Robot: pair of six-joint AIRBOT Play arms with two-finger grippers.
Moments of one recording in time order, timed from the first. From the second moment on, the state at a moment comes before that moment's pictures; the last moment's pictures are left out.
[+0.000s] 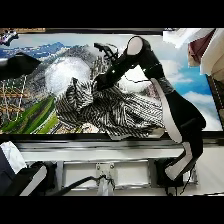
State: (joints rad) left arm 0.16 -0.91 1.29 0.96 -1.15 -1.41; right arm 0.46 -1.81 2.04 -0.83 1.62 1.39
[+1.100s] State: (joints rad) left arm 0.17 -0.66 1.21 1.58 -1.29 -1.63; right arm 0.35 -1.45 1.90 -1.05 1.83 1.48
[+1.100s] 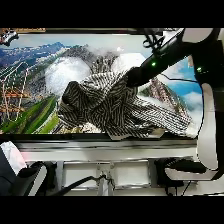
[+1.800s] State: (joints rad) left arm 0.30 -0.79 0.90 1.87 -1.05 -1.68; right arm 0.38 -1.49 1.80 -1.09 1.70 1.44
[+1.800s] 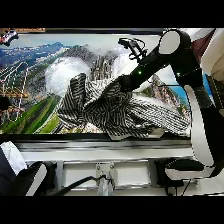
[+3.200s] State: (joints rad) left arm 0.44 -1.47 1.15 1.88 -0.74 -1.63; right arm 0.38 -1.59 1.73 -1.19 1.71 1.37
